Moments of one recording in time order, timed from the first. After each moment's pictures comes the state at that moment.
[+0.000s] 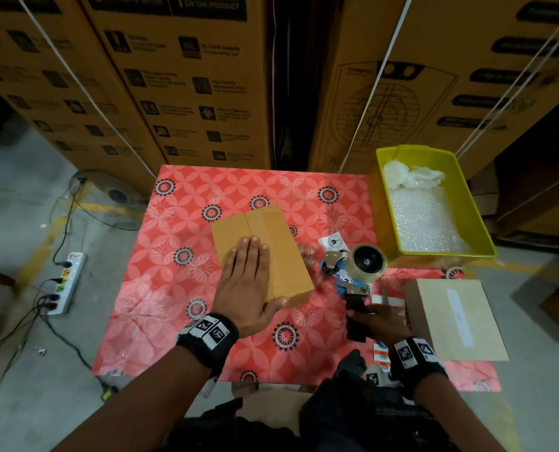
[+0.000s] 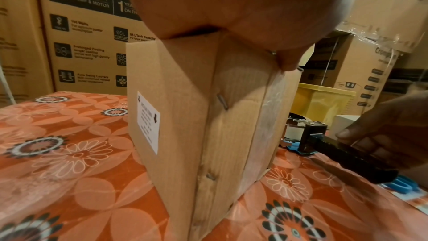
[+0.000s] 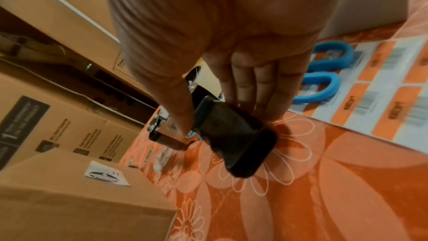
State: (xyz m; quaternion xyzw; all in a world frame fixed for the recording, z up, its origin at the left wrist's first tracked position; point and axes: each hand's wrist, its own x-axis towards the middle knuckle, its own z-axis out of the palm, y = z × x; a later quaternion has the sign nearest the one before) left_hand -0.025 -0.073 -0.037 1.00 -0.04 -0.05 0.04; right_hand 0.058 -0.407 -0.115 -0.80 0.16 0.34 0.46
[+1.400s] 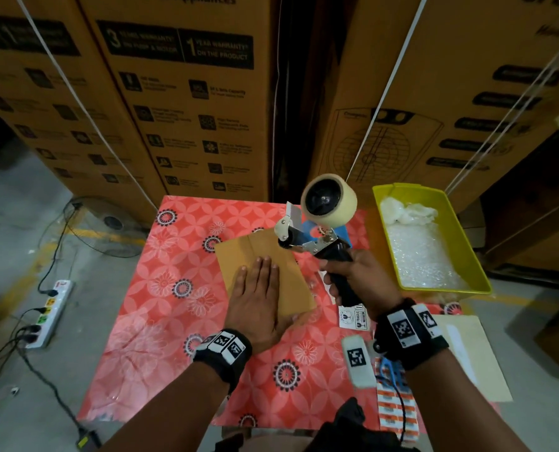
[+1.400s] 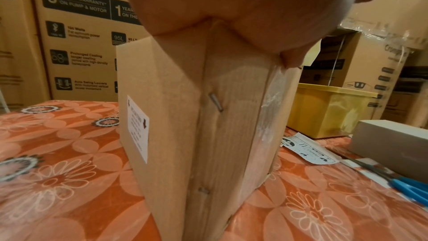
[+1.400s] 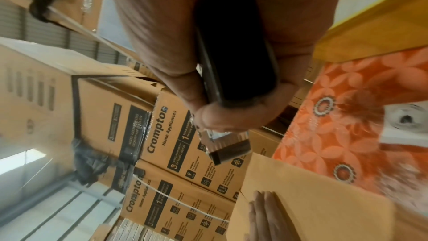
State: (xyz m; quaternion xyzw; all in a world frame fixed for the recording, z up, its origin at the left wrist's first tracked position) left_hand 0.014 -0.076 -0.037 1.00 -0.04 -0.03 0.05; right_hand 0.107 -0.279 0.096 -0.73 0.02 0.29 0.62
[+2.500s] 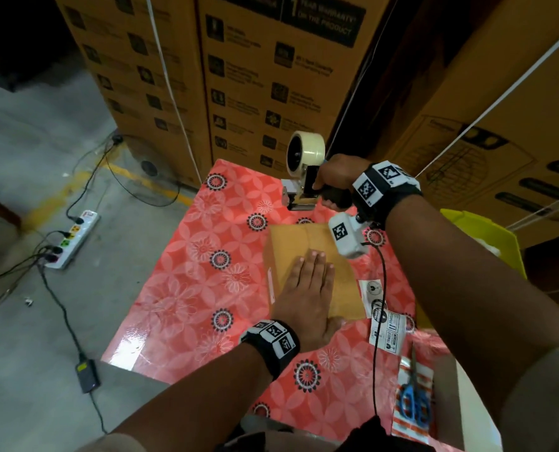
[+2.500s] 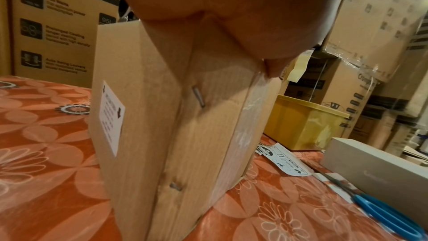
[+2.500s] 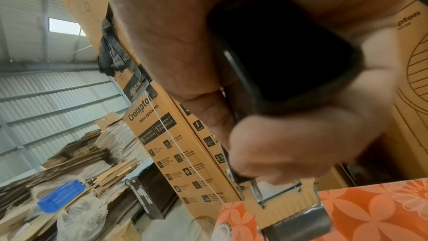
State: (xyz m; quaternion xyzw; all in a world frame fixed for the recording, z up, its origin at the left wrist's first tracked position) left_hand 0.017 -0.079 -0.043 0.99 -0.03 0.00 0.12; right_hand 0.225 -0.047 0.157 -0.93 -0.14 0.28 0.16
